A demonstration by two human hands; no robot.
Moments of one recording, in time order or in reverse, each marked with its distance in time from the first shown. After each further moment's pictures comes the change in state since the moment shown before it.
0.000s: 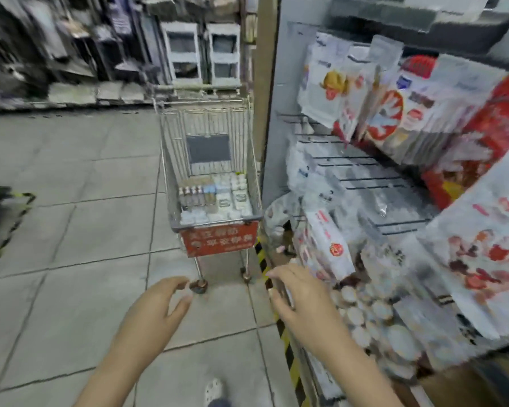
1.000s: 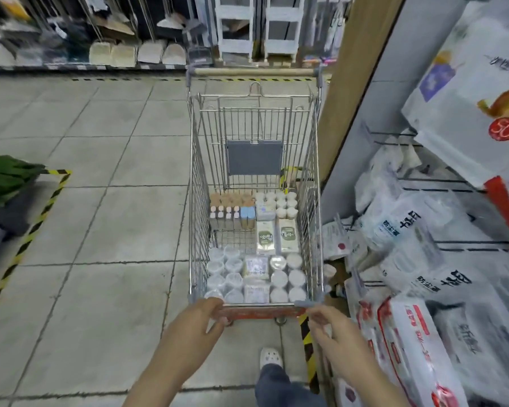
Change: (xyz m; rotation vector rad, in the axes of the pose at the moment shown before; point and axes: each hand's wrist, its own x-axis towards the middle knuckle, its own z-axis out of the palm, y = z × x) left_hand 0.332 -0.085 0.019 -0.004 -0.166 -0.185; right_hand 0.332 0.153 0.110 0.245 -0.356 0.398
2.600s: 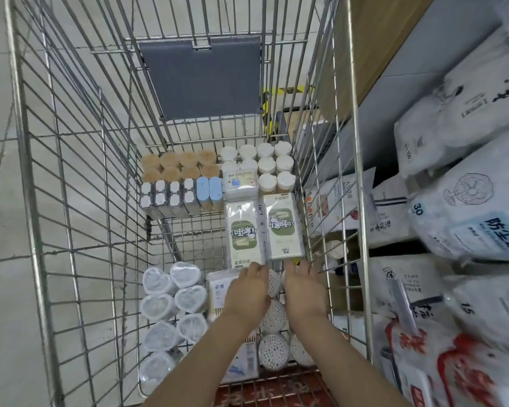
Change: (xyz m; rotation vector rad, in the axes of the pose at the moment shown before) left_hand 0.356 -0.035 0.252 0.316 -0.443 0.134; right_hand 0.348 0.123 0.117 -0.705 -0.118 0.285
